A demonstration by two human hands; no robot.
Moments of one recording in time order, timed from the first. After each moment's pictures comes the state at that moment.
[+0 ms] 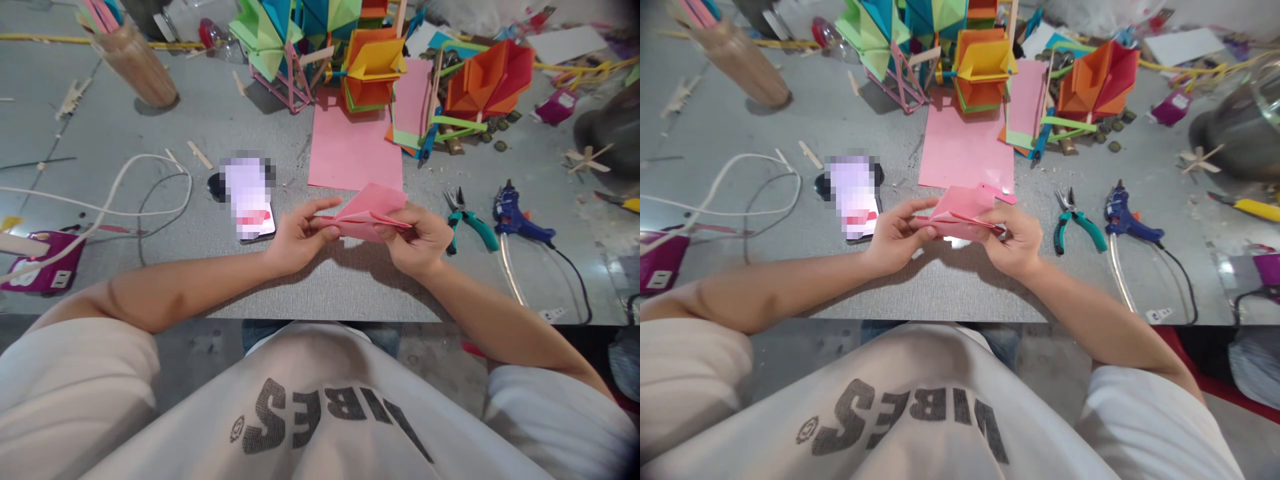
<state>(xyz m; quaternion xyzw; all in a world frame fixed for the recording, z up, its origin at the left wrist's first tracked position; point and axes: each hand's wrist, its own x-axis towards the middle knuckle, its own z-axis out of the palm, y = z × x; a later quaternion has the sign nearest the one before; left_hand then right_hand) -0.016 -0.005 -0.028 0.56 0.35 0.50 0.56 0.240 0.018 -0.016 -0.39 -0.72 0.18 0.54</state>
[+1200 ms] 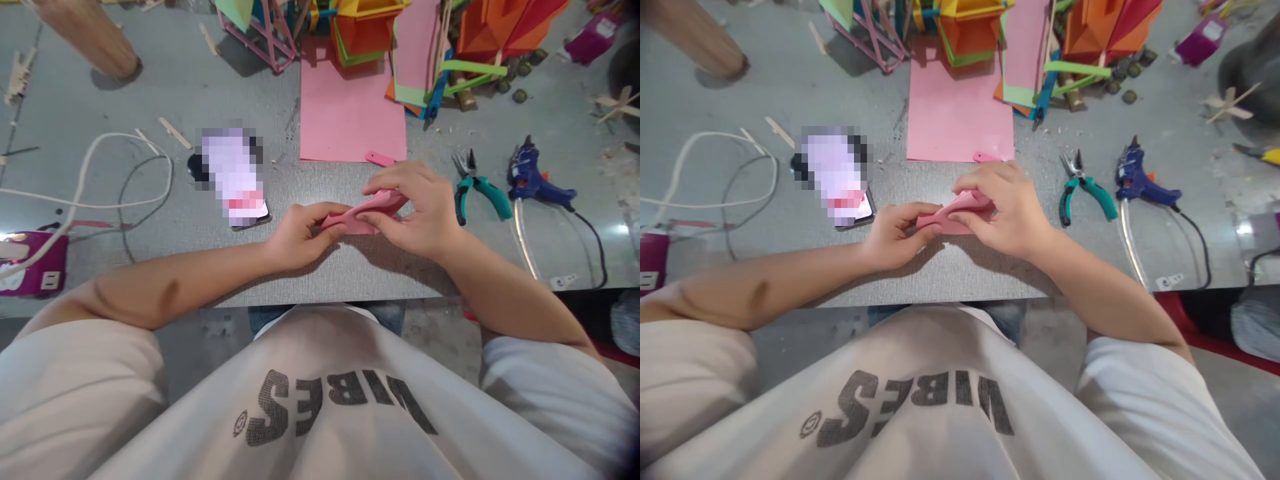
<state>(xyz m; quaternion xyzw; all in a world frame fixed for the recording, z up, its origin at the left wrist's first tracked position) -0.018 -0.015 -0.018 0.74 0.33 0.42 0.41 0.241 0.015 0.019 -0.34 -0.86 0.10 0.36</state>
